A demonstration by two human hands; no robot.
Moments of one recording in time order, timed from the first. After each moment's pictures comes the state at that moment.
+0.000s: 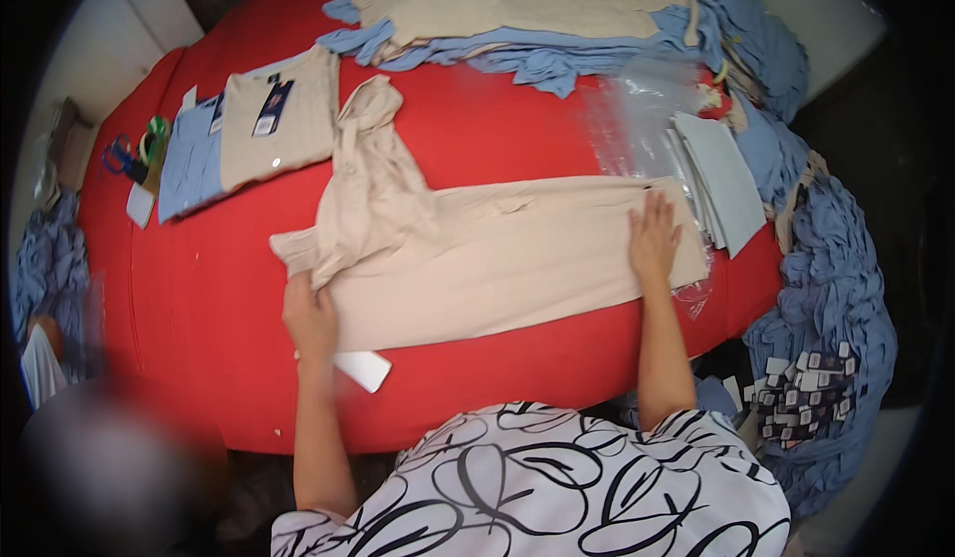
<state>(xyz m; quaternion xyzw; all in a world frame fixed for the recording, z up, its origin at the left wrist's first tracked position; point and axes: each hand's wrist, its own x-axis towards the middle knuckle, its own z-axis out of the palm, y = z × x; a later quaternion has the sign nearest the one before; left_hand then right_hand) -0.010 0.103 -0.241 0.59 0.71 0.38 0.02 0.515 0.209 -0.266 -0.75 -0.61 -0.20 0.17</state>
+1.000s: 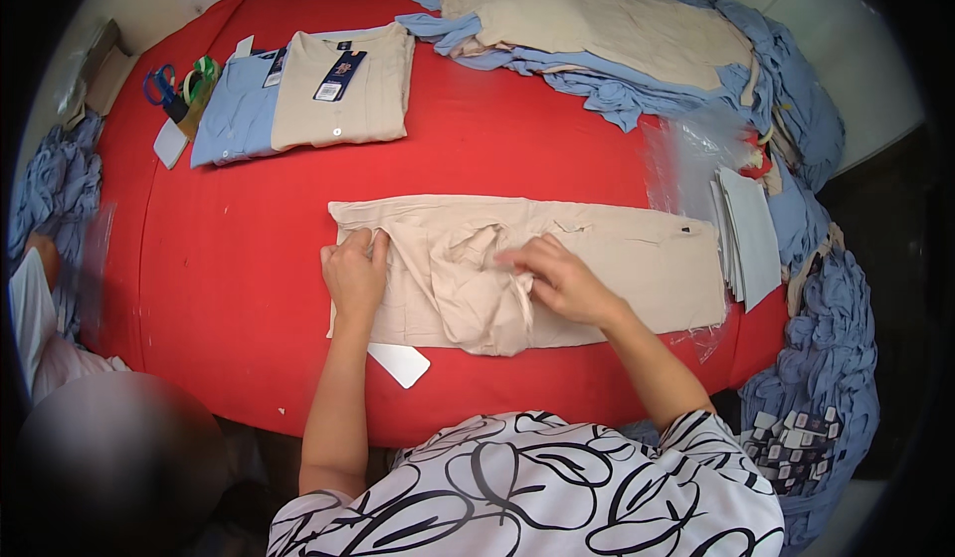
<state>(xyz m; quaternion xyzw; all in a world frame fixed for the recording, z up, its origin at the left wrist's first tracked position) 0.001 0.147 -0.231 0.57 0.75 0.35 -0.01 0.294 0.196 -0.151 -0.31 -0.82 0.43 0.21</state>
